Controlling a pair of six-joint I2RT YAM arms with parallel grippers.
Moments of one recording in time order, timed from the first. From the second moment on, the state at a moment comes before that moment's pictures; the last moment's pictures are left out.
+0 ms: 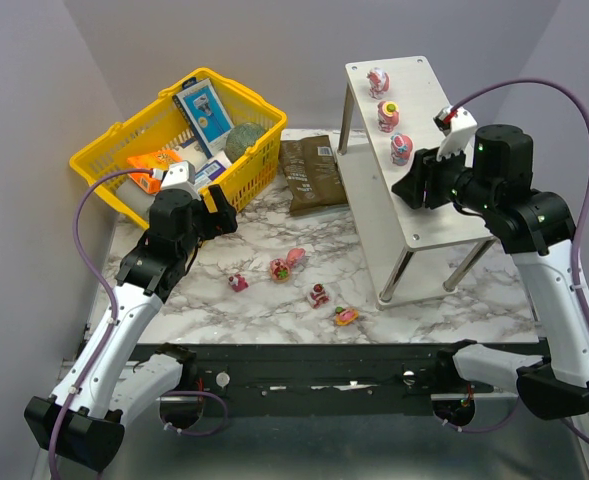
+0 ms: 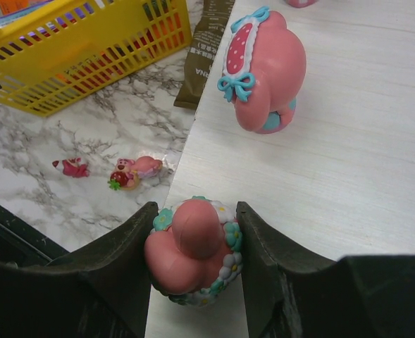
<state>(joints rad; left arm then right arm) -0.34 0.90 0.93 -0.45 -0.17 -0.43 0.37 1.17 1.63 -0.91 -0.18 0.08</state>
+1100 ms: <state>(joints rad) -0.34 0.92 0.93 -0.45 -0.17 -0.43 0.35 1.14 1.55 -0.81 -0.22 -0.03</state>
